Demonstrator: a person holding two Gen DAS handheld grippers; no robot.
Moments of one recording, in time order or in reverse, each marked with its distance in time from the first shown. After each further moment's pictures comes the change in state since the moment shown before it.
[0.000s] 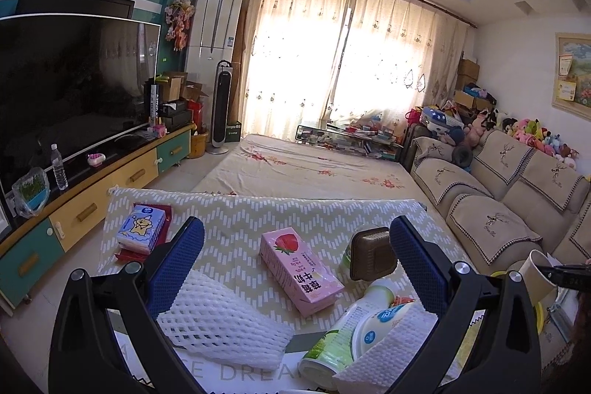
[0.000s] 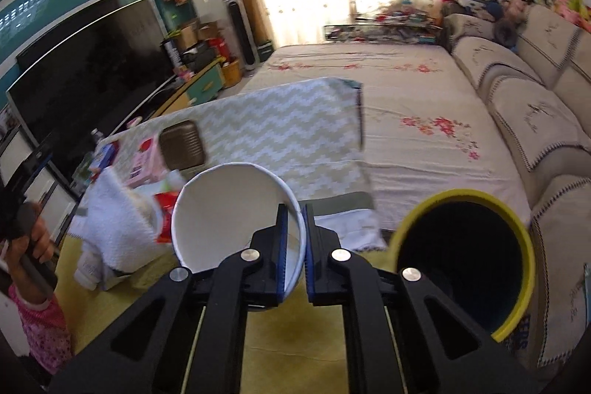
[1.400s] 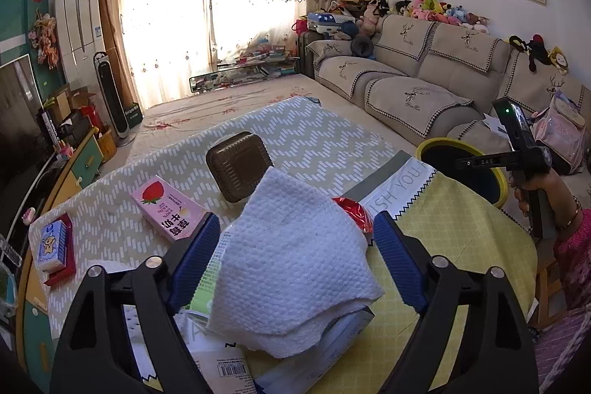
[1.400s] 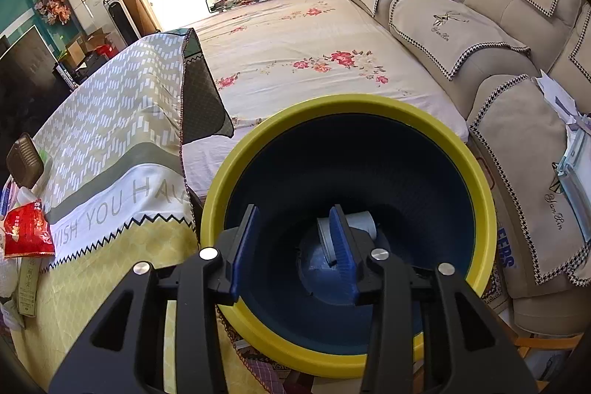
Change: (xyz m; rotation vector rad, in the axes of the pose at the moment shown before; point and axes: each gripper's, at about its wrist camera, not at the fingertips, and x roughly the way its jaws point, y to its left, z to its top) left arm 0.016 -0.107 -0.058 0.418 0.295 -0.333; right arm 0.067 -0.127 -0.053 0.266 0.128 -0.264
